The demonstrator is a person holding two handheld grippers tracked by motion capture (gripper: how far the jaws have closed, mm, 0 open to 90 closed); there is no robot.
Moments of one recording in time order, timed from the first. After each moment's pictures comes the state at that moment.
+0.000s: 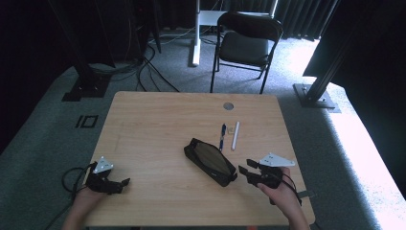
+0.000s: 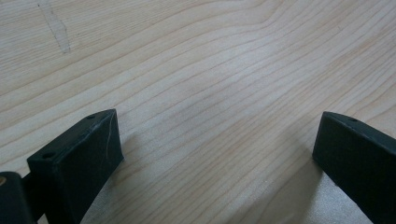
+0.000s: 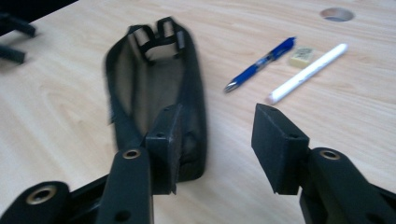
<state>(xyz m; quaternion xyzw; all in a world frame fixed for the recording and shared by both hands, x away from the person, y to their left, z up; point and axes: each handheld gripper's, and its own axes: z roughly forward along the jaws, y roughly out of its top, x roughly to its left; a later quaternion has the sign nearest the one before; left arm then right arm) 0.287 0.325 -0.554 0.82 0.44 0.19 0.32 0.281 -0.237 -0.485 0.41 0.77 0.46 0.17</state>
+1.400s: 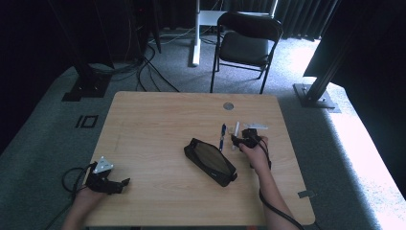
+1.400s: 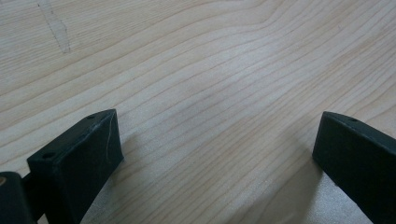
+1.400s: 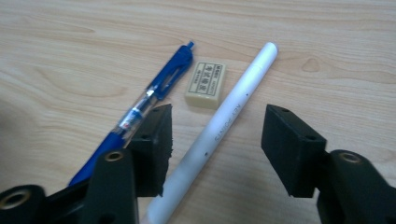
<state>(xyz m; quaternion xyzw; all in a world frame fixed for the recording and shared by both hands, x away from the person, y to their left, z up) 0.287 0.325 -0.554 0.82 0.44 0.19 0.32 0.437 -0.206 -0.542 0.54 0.73 0.37 0.20</state>
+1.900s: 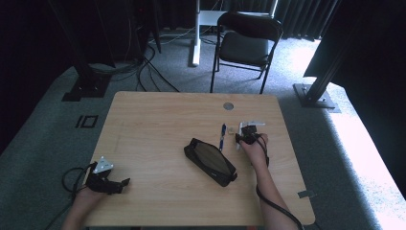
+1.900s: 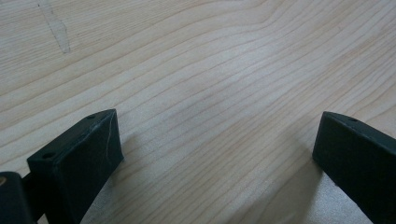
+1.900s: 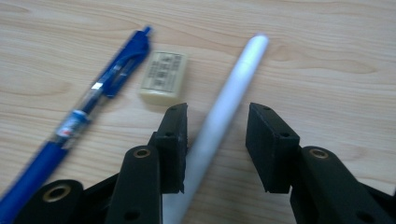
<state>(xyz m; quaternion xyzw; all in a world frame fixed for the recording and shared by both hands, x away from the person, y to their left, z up) 0.287 0.325 -0.554 0.82 0.44 0.19 0.32 0.453 -0.209 -0.546 0.57 0.73 0.31 0.22</state>
